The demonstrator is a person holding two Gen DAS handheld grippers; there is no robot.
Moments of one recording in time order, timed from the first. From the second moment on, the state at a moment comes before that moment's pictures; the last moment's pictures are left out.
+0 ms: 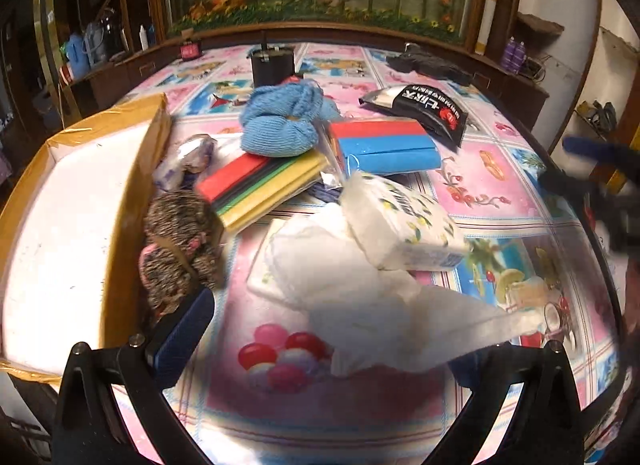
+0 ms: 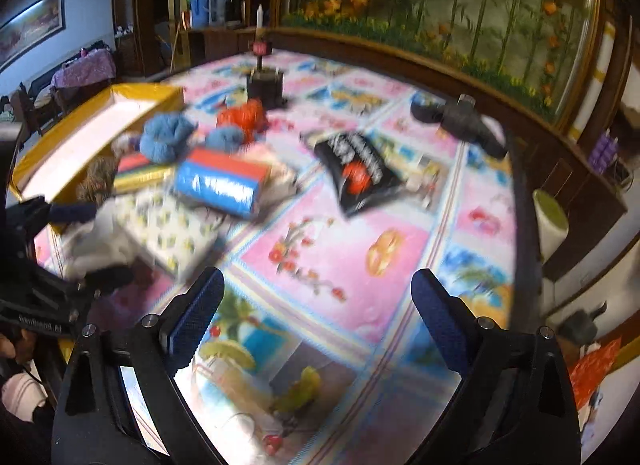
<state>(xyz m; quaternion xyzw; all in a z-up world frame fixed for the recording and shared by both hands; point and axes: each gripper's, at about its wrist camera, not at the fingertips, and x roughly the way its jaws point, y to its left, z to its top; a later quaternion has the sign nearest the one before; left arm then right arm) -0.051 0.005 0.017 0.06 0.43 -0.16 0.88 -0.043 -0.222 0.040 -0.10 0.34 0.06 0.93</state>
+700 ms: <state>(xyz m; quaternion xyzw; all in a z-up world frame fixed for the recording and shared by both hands) -0.064 0.026 0.018 -0.01 0.43 -0.24 0.87 0.140 -0.230 0.002 -0.12 0.39 0.06 0.91</state>
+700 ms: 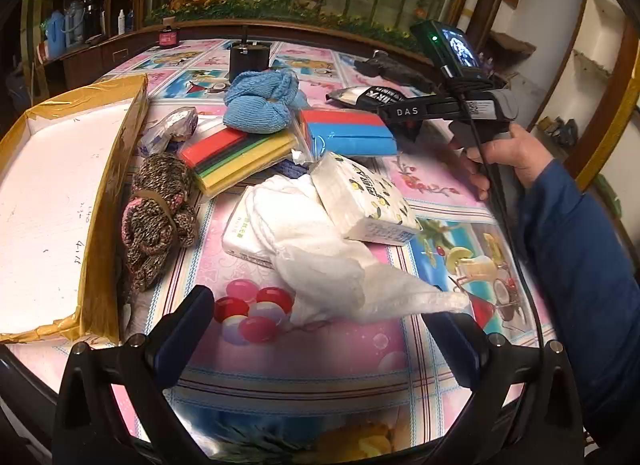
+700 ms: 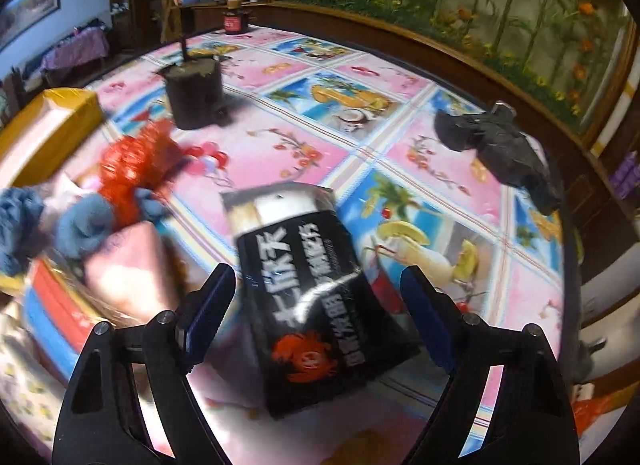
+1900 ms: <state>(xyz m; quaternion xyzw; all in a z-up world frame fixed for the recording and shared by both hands) -0.078 0.161 0.086 -0.13 0.33 -0.10 0.93 0.027 -0.095 0.086 0.03 0.29 0.33 0.90</state>
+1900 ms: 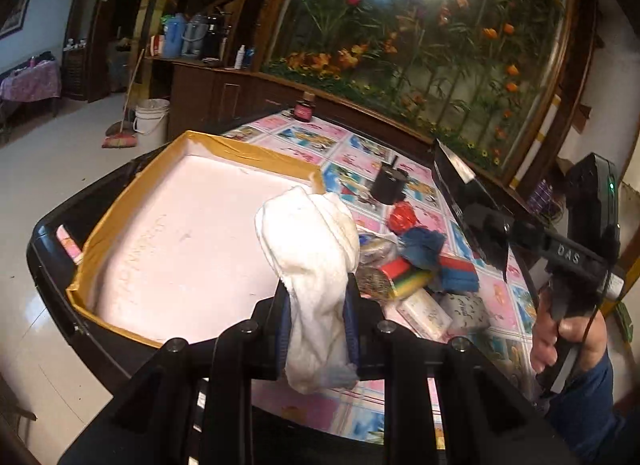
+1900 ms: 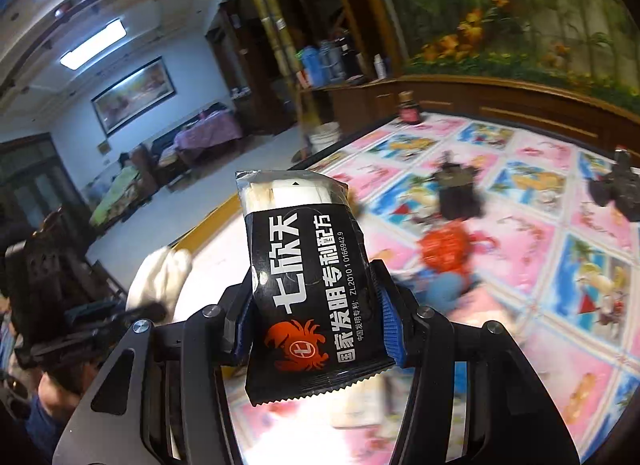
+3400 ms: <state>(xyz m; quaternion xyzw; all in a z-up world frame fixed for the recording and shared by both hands) -0.001 0.244 0.015 -0.10 0.39 -0.04 0.91 0.093 0.090 0.003 0.00 0.41 0.31 0.86</state>
